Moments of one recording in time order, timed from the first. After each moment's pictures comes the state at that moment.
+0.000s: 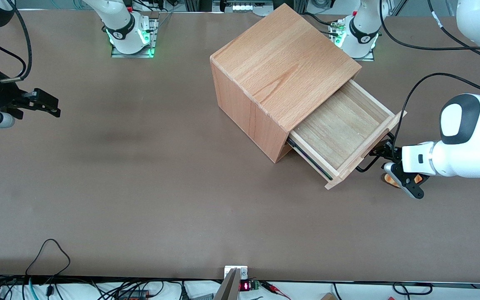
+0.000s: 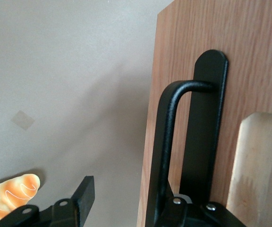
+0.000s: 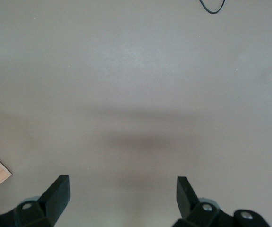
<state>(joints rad) 0.20 0.51 -0.28 -1.45 -0.13 1.70 0.67</state>
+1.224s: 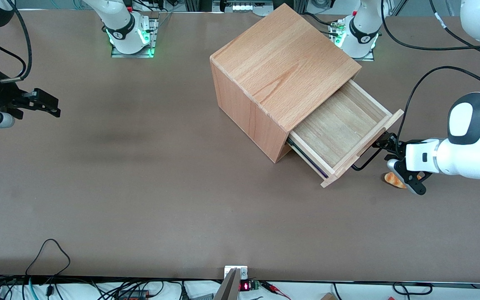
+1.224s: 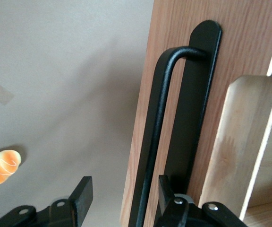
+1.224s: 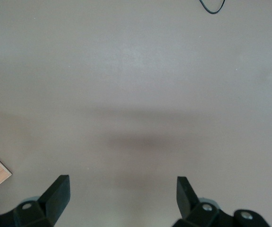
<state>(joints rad) 0.21 0.53 -0.28 -1.39 -0.13 1.54 0.62</state>
